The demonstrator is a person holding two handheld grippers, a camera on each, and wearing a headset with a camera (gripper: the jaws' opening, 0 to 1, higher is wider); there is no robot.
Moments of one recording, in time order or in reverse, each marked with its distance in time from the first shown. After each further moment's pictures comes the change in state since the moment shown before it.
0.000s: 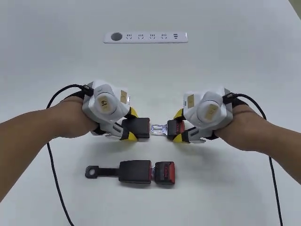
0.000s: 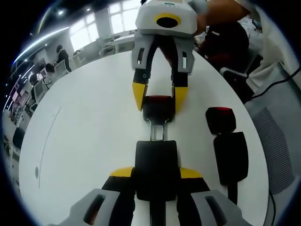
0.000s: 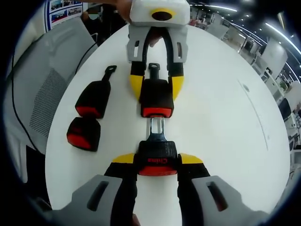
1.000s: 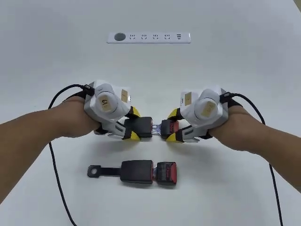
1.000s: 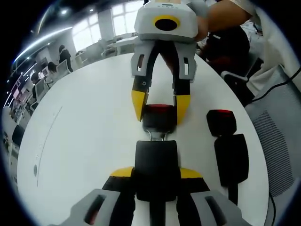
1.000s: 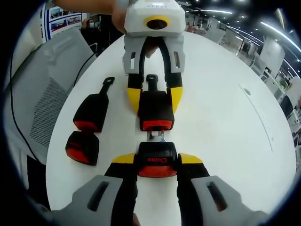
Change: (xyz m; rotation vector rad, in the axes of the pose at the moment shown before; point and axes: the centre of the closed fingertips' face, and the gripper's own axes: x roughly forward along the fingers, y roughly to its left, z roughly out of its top) left arm 0.002 -0.001 0.002 -0.020 -0.030 -0.001; right arm 0.008 0.000 0.013 0.044 -0.089 0.021
